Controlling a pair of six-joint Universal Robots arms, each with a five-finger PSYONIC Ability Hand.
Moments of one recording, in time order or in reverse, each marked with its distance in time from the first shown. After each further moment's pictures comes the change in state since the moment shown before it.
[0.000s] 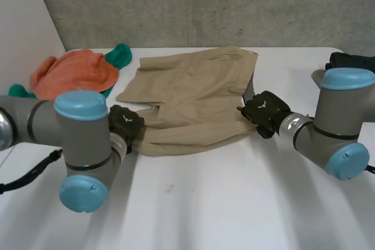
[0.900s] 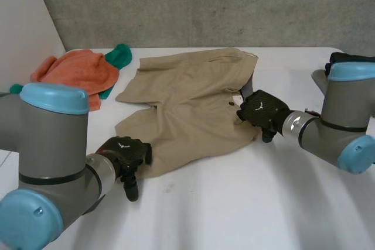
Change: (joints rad) left arm -0.029 0.233 -0.136 -0.379 0.135 -0.423; right arm -0.031 0.027 -0.059 0.077 -0.126 -0.191; left_hand -0.676 -0.732 -0.719 -0.740 -0.713; right_hand -0.486 -0.570 -0.583 -0.595 -0.575
